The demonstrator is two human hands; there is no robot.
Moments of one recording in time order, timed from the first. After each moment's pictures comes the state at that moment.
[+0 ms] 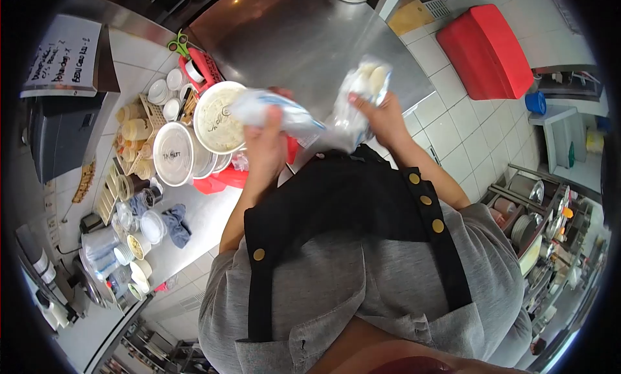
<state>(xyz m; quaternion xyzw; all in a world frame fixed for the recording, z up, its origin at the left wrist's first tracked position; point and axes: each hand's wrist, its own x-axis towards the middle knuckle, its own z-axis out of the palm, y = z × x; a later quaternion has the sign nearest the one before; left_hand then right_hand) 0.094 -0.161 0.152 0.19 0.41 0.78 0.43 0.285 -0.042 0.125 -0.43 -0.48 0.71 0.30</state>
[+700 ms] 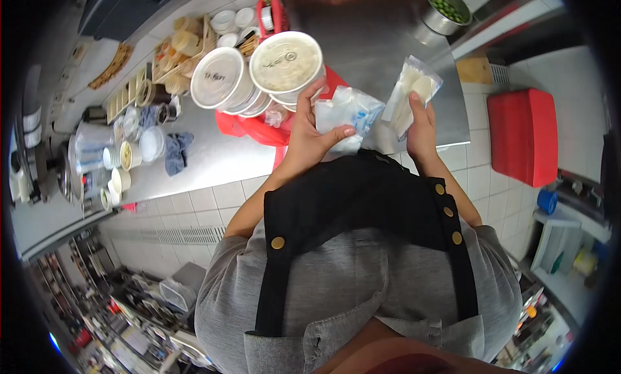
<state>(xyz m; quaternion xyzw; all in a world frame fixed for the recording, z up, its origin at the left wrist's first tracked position) 0.134 -0.208 0.160 0.28 0.55 0.72 0.32 0.271 -0.039 0.139 -0.36 -0.45 0.77 0.28</state>
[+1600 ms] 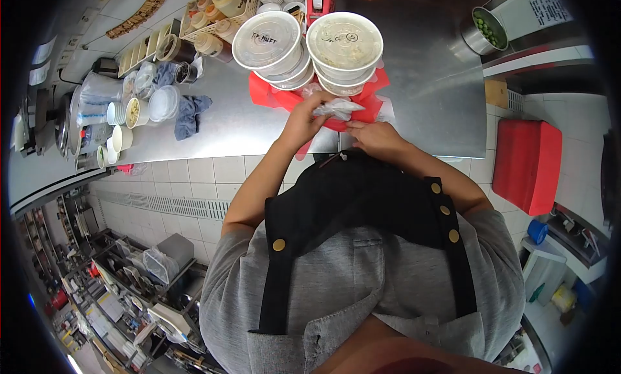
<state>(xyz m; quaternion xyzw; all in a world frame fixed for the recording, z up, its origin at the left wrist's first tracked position) 0.054 -0.303 0.057 0.42 0.71 0.54 0.19 0.207 -0.118 0.071 0.09 -0.96 0.23 -0.16</state>
